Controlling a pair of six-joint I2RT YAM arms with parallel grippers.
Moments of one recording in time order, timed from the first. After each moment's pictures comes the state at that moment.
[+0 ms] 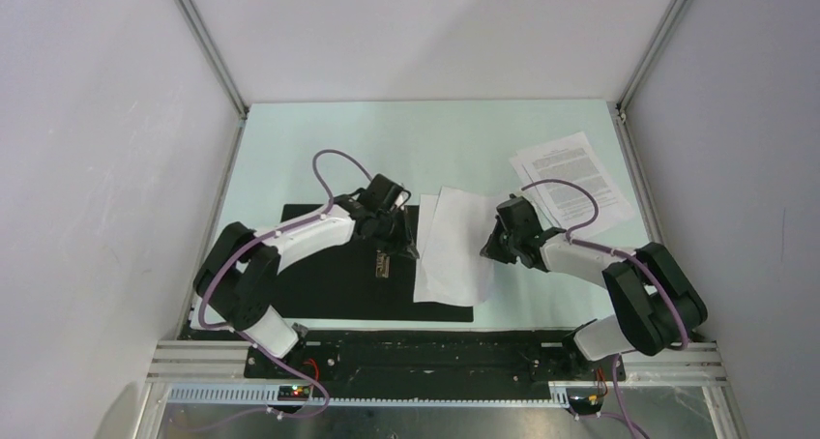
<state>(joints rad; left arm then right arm) -0.65 1.59 0.97 -0.44 0.28 -0.80 0.51 1.44 0.60 -0.07 0.00 0.83</state>
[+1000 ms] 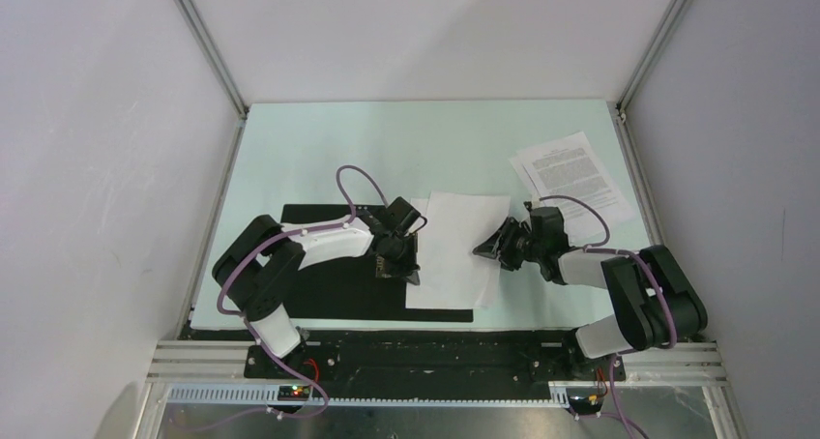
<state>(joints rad) -0.77 1.69 0.92 -0.44 0.21 -0.81 0.29 1.44 0.39 0.33 -0.47 0.91</state>
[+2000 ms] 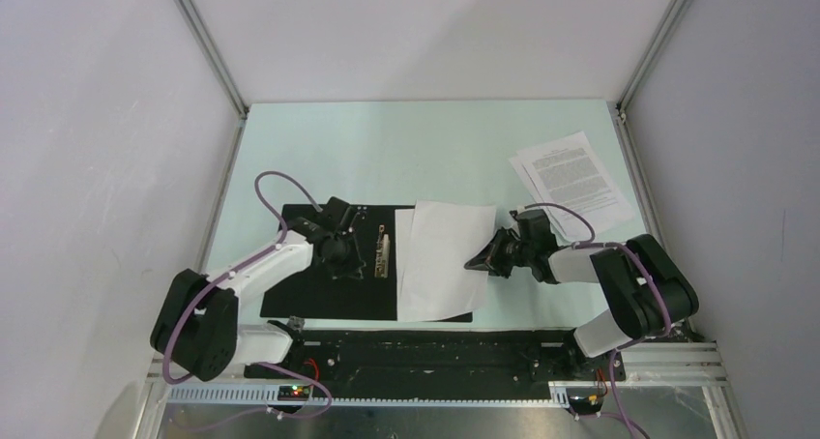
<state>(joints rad) -0.49 1.29 0.71 -0.64 0.03 -0.75 0.37 1.52 0.41 0.31 -0.55 1.01</state>
